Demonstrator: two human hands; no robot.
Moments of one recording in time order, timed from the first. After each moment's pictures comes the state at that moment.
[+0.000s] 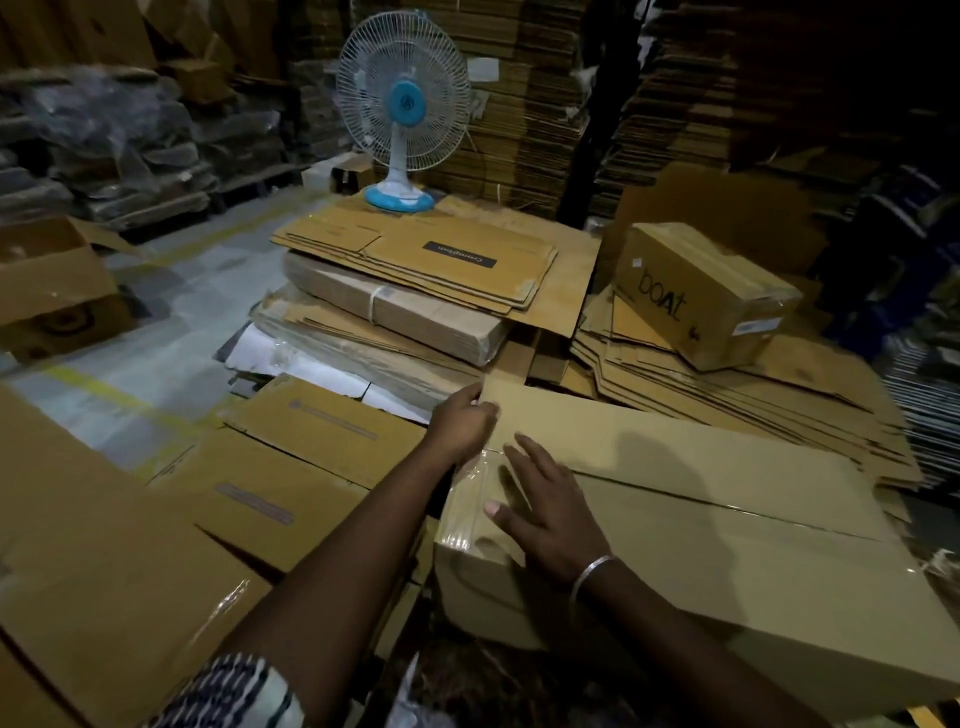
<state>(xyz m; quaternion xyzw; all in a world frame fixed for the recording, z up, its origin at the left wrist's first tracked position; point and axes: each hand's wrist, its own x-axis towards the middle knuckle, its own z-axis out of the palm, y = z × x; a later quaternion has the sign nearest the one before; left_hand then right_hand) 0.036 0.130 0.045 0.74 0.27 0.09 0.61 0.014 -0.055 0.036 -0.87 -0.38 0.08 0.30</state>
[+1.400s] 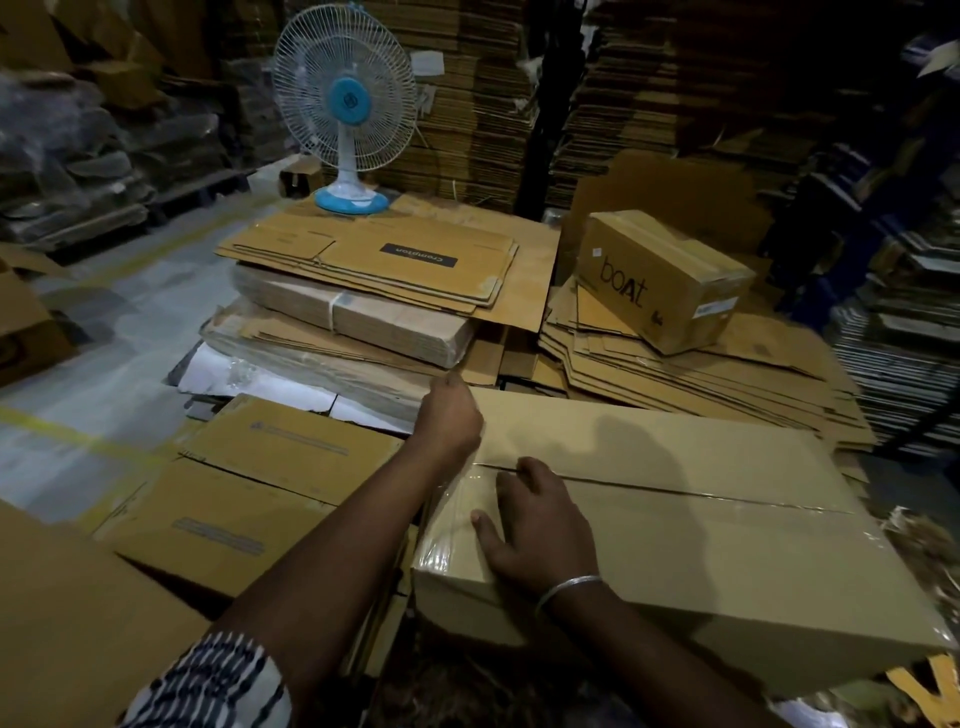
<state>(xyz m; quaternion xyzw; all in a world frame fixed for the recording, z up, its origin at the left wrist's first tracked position) 0.083 0.123 0.043 0.94 0.22 0.07 0.26 0.003 -0.053 0.039 -0.94 -0.28 -0.01 0.18</state>
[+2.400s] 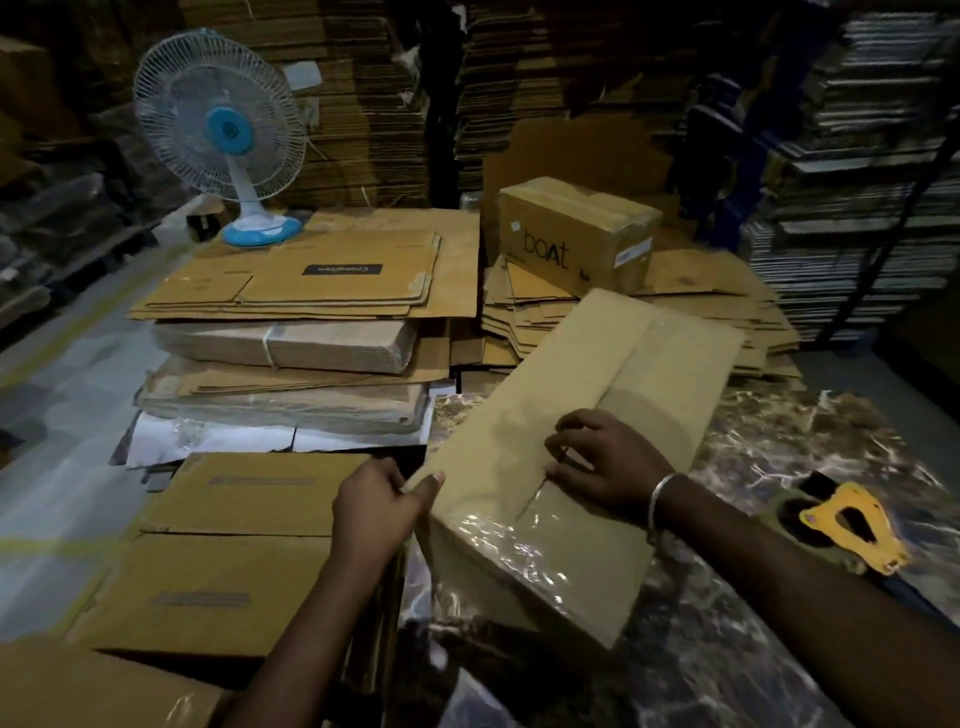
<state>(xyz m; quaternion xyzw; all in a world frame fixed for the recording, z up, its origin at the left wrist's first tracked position) -0.033 0.100 0.040 0.91 0.21 0.12 0.34 0.068 -0.183 0.039 -0.92 -0.34 -0.04 0.20</state>
